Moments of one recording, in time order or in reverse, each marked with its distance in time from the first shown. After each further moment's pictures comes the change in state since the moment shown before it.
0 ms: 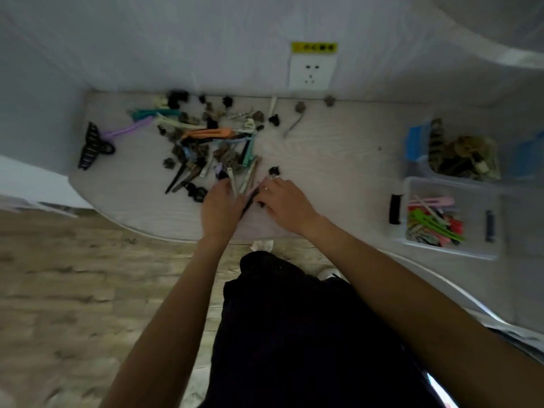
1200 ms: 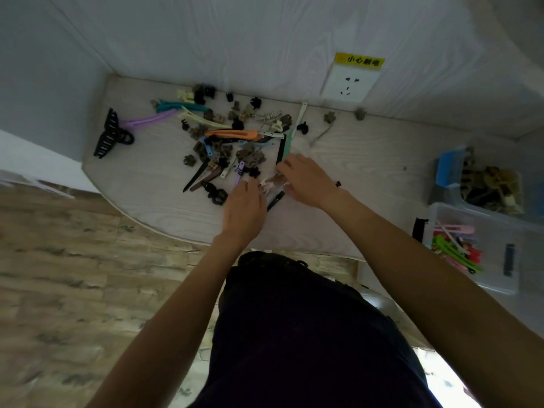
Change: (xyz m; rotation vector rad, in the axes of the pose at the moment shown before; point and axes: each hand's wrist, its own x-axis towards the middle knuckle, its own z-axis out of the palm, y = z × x) left_hand 0.014 -0.006 0.000 0.198 -0.009 0.306; right_hand 0.064 0.026 -0.022 -0.155 -0.155 -0.015
